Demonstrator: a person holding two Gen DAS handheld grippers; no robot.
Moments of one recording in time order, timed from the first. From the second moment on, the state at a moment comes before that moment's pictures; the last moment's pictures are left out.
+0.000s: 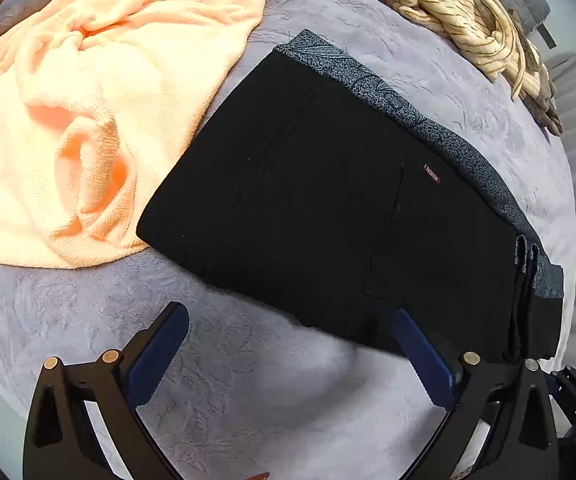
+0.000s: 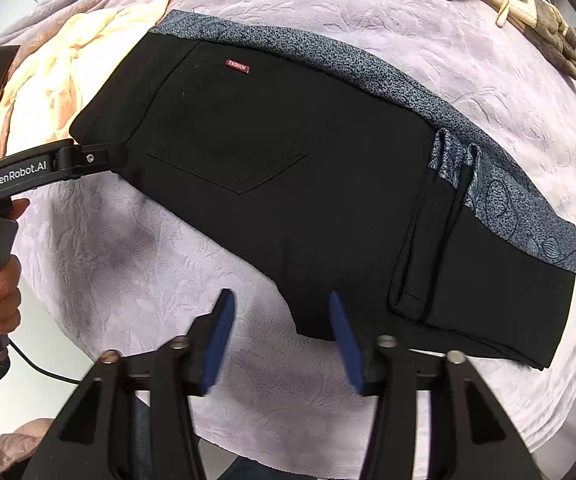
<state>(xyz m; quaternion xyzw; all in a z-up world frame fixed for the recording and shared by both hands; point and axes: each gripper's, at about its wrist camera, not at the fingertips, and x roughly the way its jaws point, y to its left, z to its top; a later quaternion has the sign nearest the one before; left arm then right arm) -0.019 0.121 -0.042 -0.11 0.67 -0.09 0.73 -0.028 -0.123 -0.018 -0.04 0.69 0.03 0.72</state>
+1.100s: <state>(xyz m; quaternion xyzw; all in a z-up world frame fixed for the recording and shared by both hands) 0.005 0.121 -0.031 -0.28 0.57 -0.20 0.74 -0.047 -0.145 -0.029 0.00 0.69 0.03 0.72</state>
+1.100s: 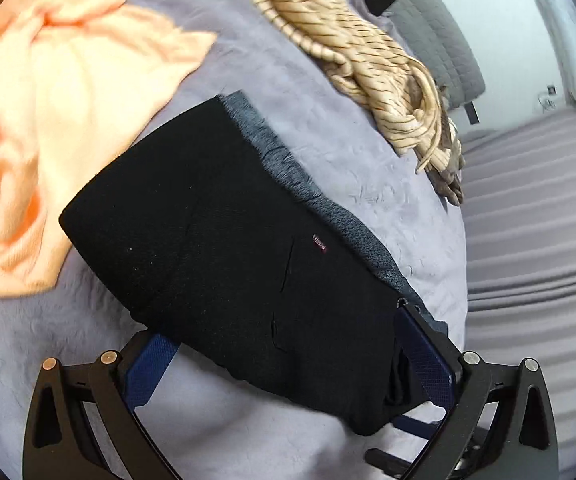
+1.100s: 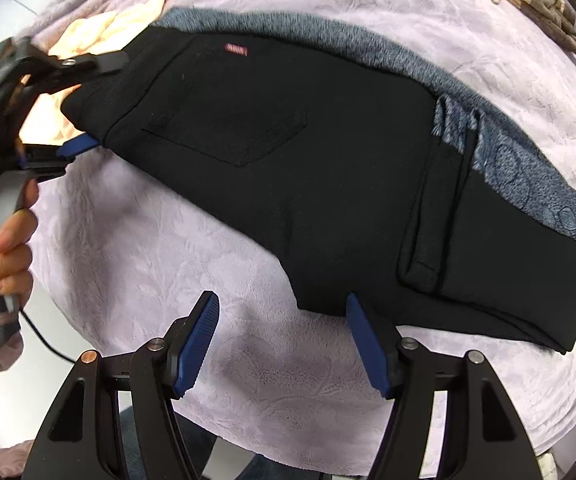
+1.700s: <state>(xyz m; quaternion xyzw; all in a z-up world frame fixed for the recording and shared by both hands) -0.036 0.023 -0.048 0.20 0.49 -0.10 0.84 0.110 -0.129 0.056 0.05 0.68 0.14 0.72</state>
